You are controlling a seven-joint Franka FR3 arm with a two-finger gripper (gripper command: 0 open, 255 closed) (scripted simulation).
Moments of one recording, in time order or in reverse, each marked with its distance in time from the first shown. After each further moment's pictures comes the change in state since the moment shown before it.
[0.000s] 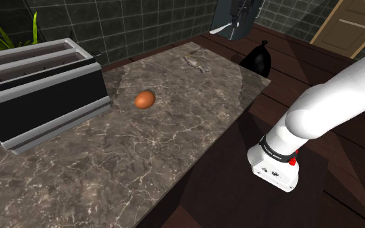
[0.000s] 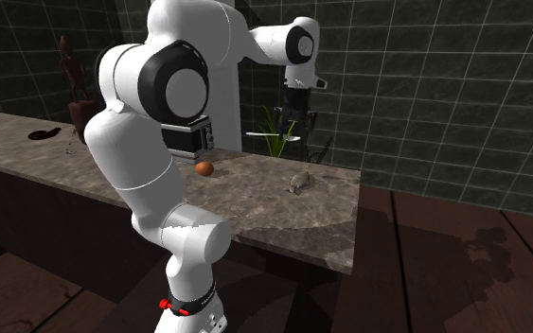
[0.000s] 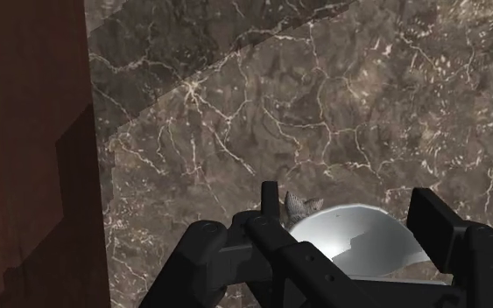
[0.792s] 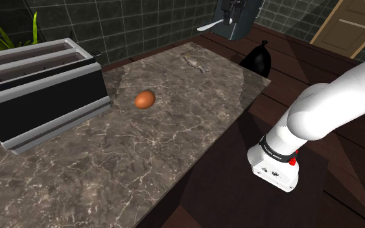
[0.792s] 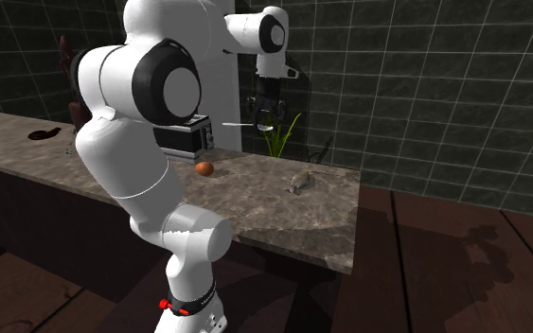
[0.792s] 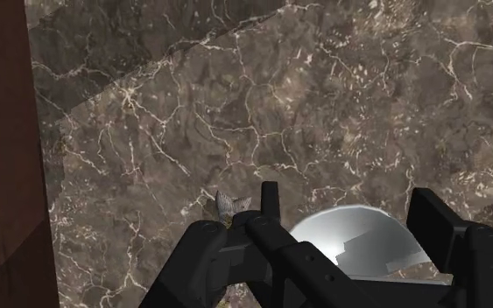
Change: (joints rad) arm 0.060 -0.070 0.118 -0.003 0.055 -0.071 0.170
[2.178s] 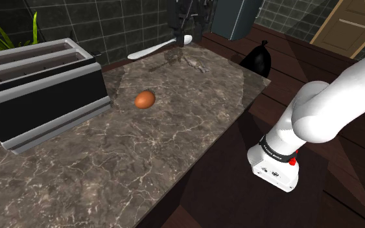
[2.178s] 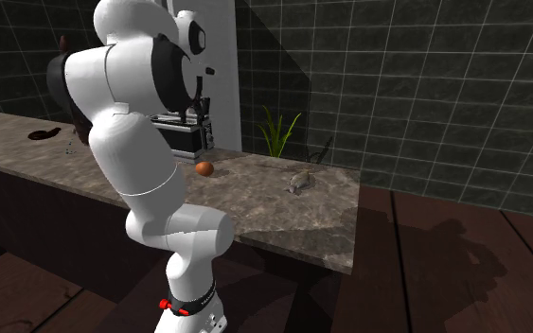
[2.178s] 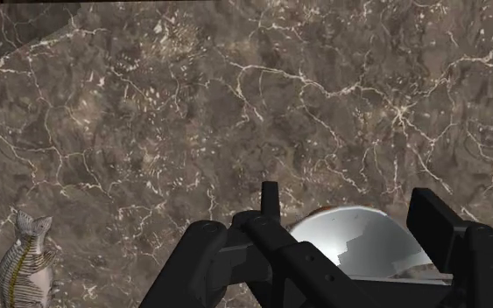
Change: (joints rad) arm 0.178 0.037 0.367 0.033 0.198 0.045 0.525
